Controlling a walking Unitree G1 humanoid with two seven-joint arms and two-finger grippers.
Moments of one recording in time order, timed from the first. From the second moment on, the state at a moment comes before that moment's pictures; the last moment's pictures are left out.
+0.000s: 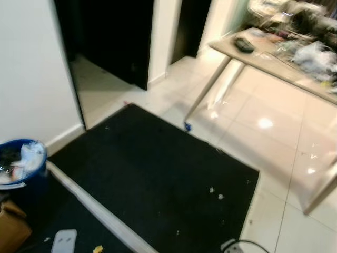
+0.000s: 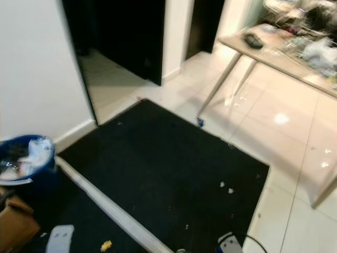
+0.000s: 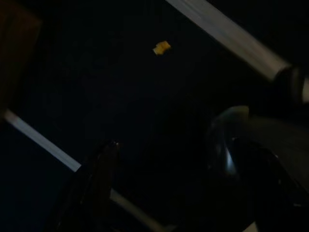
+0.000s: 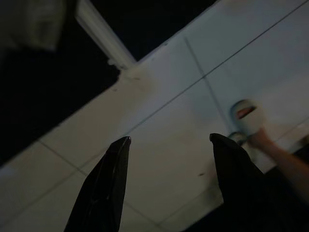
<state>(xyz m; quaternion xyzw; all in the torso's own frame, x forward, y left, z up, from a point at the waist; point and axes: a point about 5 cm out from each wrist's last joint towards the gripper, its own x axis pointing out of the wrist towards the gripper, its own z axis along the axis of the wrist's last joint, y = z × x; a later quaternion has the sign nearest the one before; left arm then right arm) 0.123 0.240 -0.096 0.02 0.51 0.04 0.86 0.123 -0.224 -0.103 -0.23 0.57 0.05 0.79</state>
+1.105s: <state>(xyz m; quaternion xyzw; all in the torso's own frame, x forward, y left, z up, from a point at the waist) 0.103 0.231 -0.105 0.10 0.57 -0.02 0.82 0.134 -0.226 -0.099 -0.23 0.55 0.04 0.80</state>
